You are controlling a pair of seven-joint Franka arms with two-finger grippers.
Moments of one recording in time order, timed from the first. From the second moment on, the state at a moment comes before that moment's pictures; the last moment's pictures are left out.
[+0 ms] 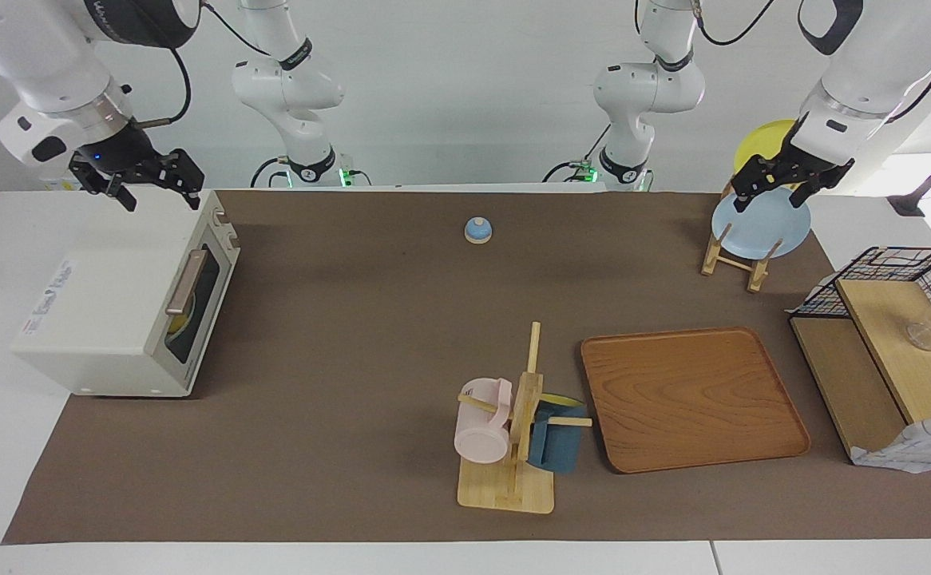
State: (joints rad) left arm -0.14 -0.10 0.05 -1.67 0.02 1.51 -0.06; right arm -0.03 -0.03 -0.08 -1.60 -0.03 1.45 -0.12
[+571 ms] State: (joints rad) left arm -0.14 -0.10 0.05 -1.67 0.02 1.50 -0.06; right arm -0.03 -0.01 -0.07 -1.84 -0.08 1.78 -0.16
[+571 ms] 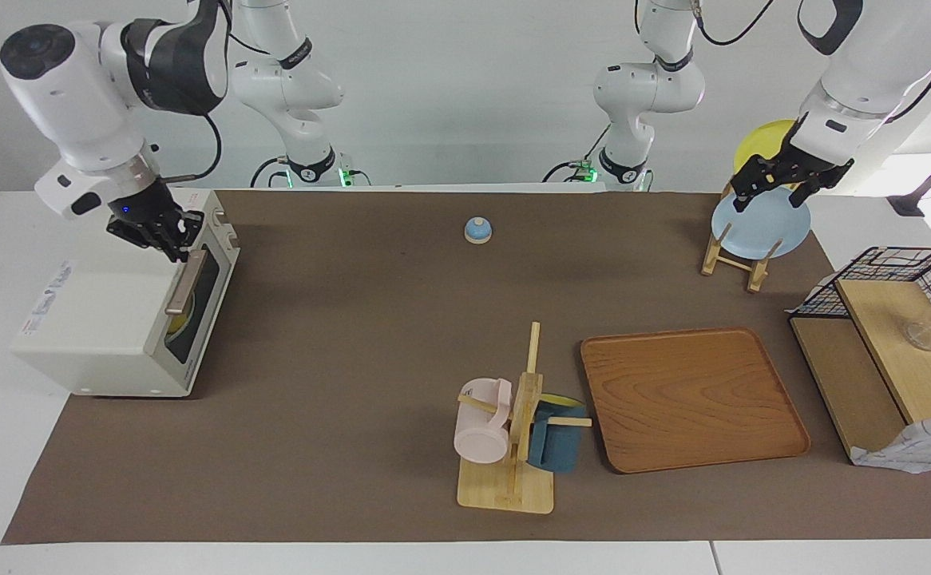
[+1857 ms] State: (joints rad) left arm -0.14 -0.10 0.05 -1.67 0.02 1.50 -0.06; right arm 0.15 0.19 -0.06 -1.98 -0.11 2.11 0.04
